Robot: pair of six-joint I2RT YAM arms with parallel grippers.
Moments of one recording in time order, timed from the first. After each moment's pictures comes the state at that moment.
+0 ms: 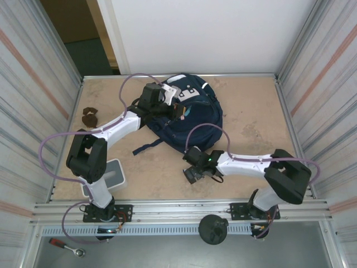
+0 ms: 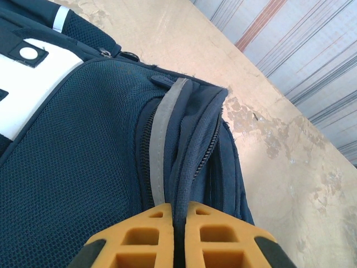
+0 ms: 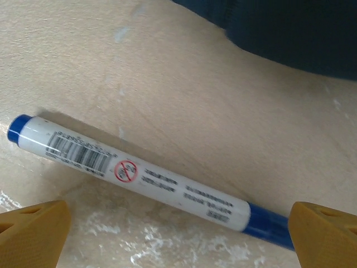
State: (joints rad) left arm -0.51 1.76 1.29 -0.08 0.53 -0.18; right arm 1.03 1.51 0.77 -0.53 0.26 0.38
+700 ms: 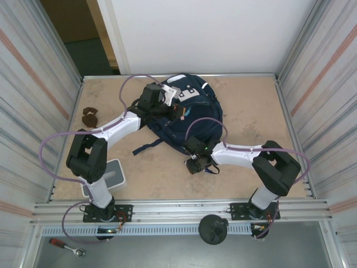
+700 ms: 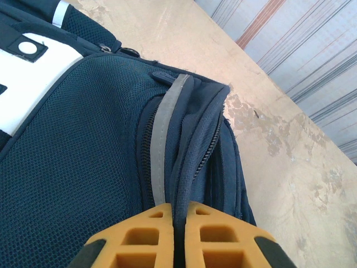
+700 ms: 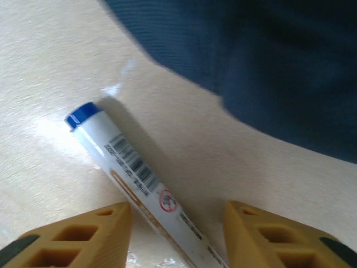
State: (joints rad) left arm -0.51 1.76 1.28 -0.08 0.53 -0.18; right arm 0.90 1.62 0.86 -0.54 0.07 0.39
